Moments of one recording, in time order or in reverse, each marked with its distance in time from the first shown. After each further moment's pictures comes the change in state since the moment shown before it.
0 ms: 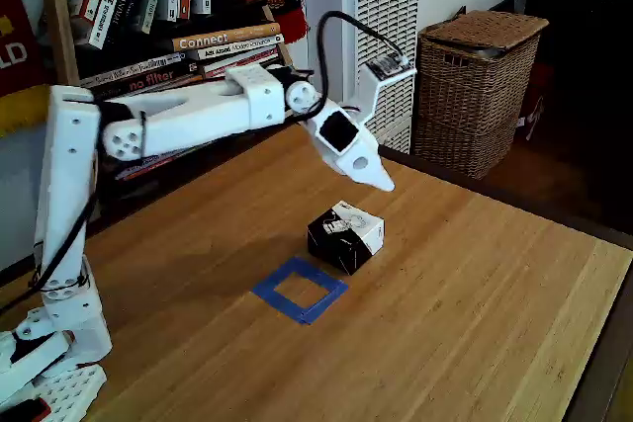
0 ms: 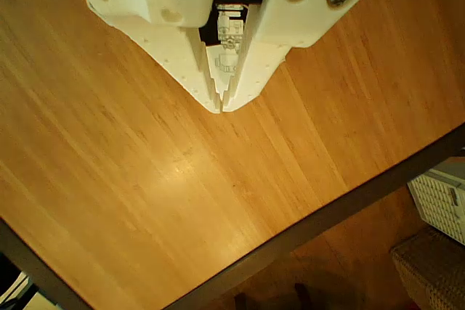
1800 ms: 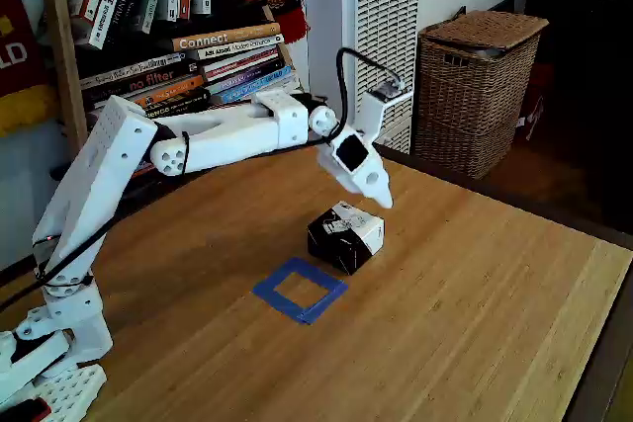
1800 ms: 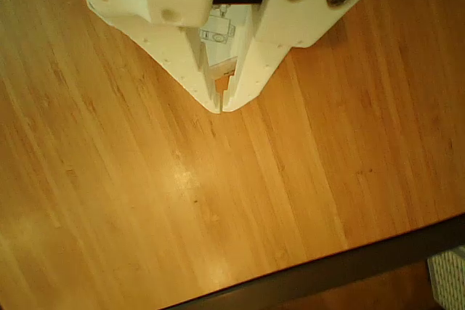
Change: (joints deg) arm -3.7 -16.8 -12.0 0.7 -11.2
